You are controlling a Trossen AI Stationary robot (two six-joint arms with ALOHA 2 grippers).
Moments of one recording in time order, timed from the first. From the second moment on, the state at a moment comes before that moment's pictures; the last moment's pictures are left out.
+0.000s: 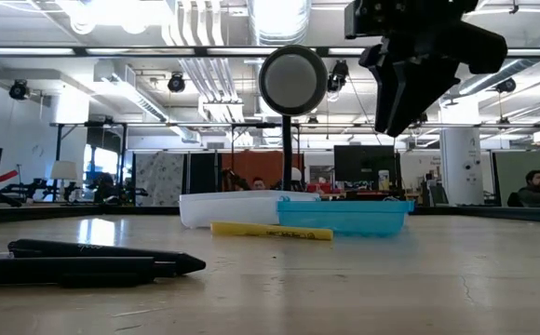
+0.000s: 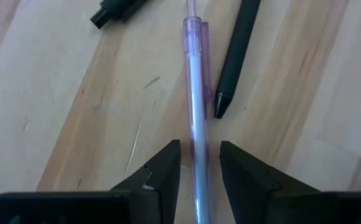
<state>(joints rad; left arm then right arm) -0.93 1.78 1.01 -0.53 -0.29 -1.31 0.30 1.64 1.23 -0.94 0.40 0.17</state>
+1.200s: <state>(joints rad) -0.79 1.53 1.01 -0.61 -0.46 -1.66 0.30 1.38 1.19 -0.96 0.63 0.30</state>
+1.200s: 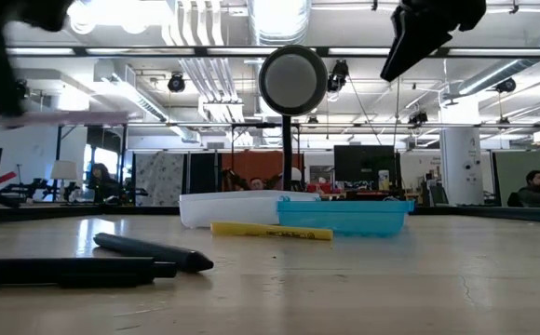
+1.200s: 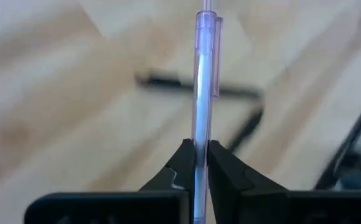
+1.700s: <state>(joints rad) -0.25 1.46 1.01 -0.53 -0.29 -1.12 0.31 1.24 1.06 -0.96 0.63 0.53</state>
